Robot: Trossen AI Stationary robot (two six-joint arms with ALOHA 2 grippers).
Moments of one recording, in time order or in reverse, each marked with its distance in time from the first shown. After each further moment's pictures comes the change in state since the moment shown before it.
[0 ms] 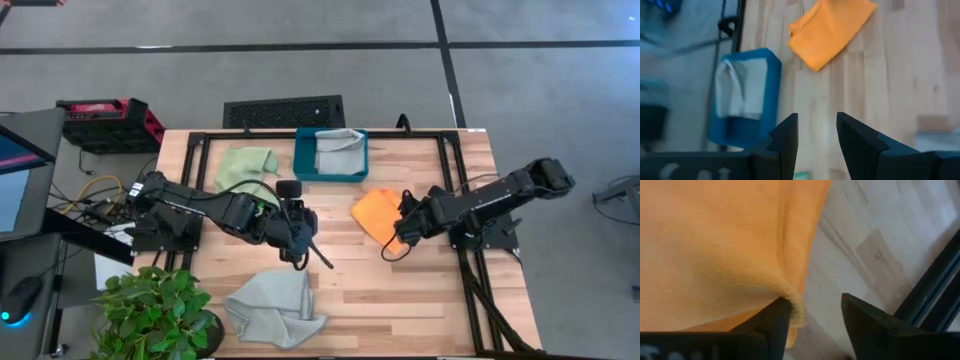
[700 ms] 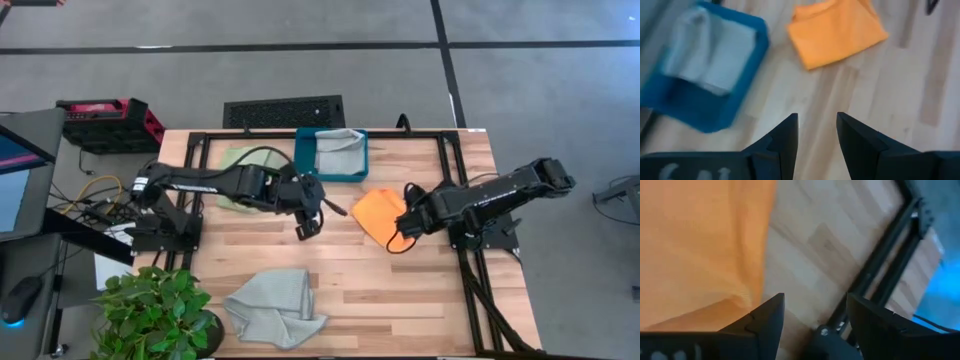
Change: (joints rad) left arm 0.209 0.001 -0.037 0.091 0.268 -0.254; right arm 0.008 -0.001 0.181 -0.336 0.041 0.160
